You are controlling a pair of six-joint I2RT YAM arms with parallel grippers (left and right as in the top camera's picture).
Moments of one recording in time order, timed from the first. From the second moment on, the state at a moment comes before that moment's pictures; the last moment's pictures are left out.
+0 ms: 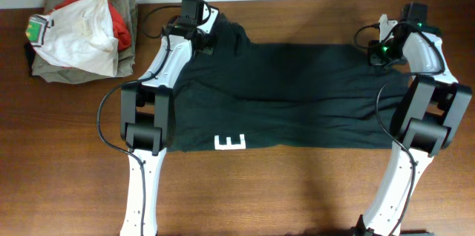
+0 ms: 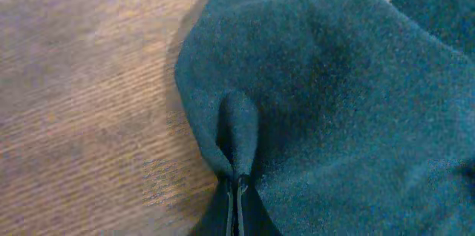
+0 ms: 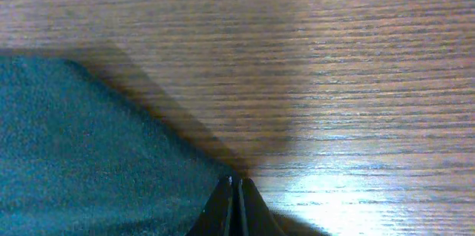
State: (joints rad) left arm -0.22 2.60 2.20 -0.57 0.06 0.17; right arm -0.32 2.44 2.01 -0.80 -0.15 -0.24
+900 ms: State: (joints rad) left arm -0.22 2.42 2.34 -1.68 0.32 0.15; right arm -0.47 2.48 2.52 -1.69 -0.13 0.03
